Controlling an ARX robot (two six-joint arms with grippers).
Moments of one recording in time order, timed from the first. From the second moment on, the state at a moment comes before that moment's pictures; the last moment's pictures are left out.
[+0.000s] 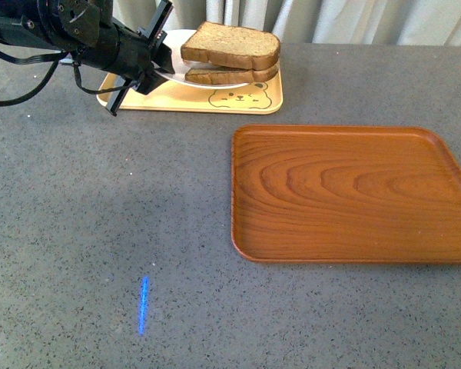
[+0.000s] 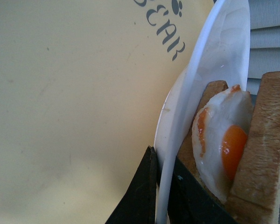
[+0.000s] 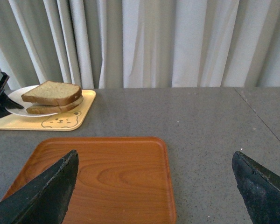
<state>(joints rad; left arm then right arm) -0.16 2.62 1.92 0.11 0.28 -1.03 0.00 0.01 0.02 0.00 0.00 0.00</state>
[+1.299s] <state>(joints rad) -0.06 2.48 1.71 0.27 0.21 -1.04 0.00 0.01 0.02 0.00 0.00 0.00</state>
